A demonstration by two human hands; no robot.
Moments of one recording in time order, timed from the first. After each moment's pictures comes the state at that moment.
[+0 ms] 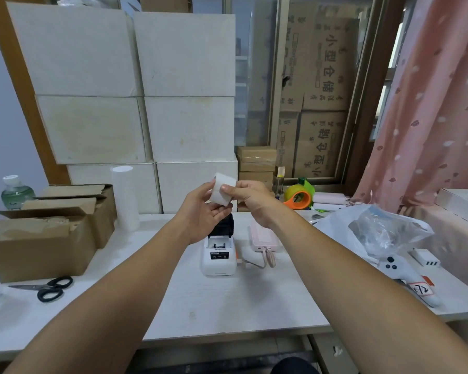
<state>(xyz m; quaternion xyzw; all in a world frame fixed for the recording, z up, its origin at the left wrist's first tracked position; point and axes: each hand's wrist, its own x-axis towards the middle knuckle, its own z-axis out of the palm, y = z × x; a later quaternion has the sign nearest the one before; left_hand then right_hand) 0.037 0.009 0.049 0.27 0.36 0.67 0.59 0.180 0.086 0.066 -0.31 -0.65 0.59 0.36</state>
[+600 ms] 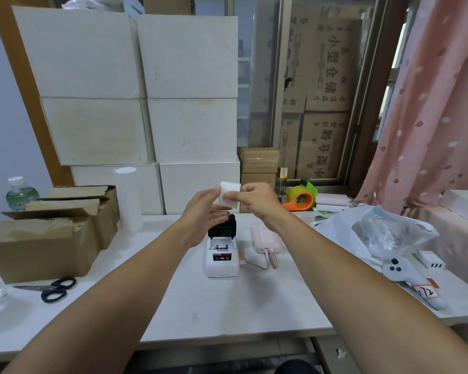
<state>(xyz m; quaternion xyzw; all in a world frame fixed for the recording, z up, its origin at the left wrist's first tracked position) 0.036 0.006 0.045 0.35 0.48 0.64 0.48 0.184 0.083 0.063 -0.35 -0.70 0.47 0.39</state>
